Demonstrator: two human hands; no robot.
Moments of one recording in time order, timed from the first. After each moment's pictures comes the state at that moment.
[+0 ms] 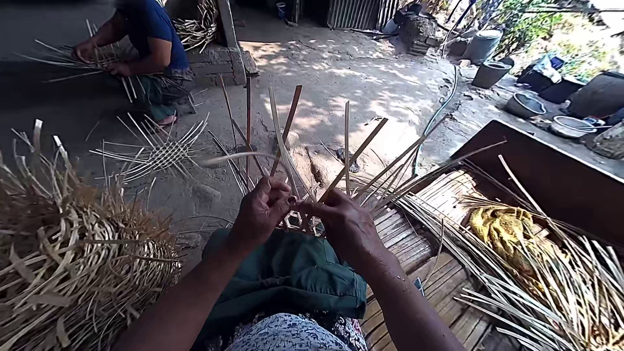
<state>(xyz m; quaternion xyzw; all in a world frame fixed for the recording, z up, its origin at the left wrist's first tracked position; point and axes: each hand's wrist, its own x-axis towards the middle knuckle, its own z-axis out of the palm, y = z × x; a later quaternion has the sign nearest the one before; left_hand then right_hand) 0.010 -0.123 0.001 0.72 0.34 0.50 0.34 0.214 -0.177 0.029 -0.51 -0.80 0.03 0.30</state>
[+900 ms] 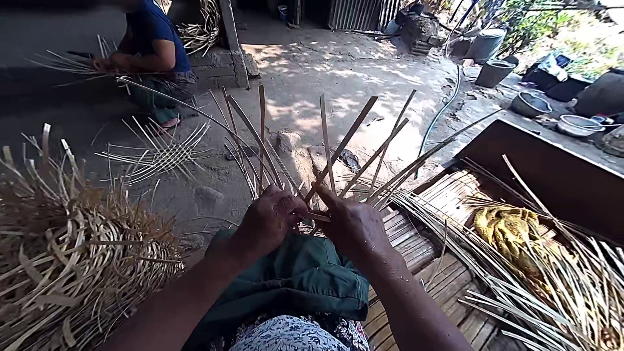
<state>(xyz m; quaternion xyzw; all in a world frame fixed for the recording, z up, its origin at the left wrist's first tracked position) 0.008 -0.130 0.003 0.86 0.29 0.41 0.10 0.205 -0.184 0.051 -0.60 -0.76 0.02 0.23</state>
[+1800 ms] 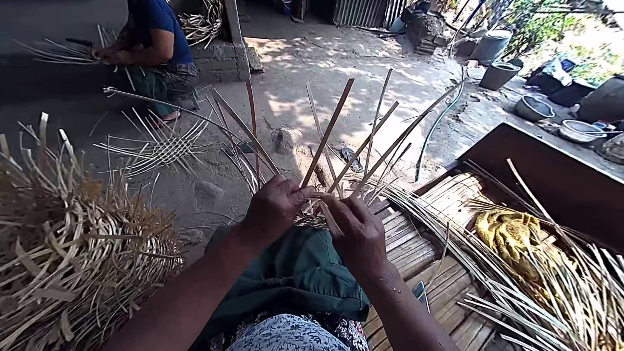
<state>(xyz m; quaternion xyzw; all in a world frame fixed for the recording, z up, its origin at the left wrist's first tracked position) 0.021 -0.106 -0.006 0.85 0.31 0.42 -0.08 0.207 -0.180 0.005 -0.49 -0.74 -0.12 0.44</state>
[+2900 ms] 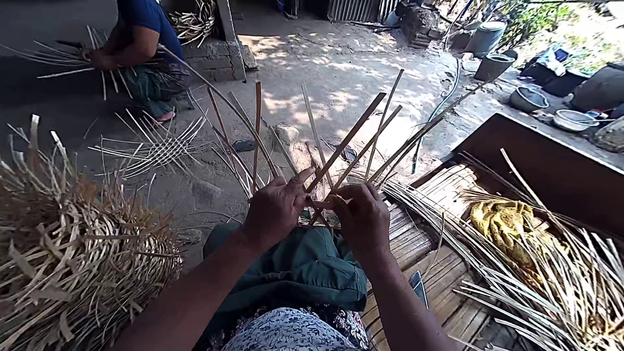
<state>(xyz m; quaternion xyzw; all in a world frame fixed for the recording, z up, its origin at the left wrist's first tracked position) 0.034 -0.128 0.006 0.84 0.36 0.41 0.01 0.221 -0.184 0.007 -0.58 -0.65 0.05 0.49</state>
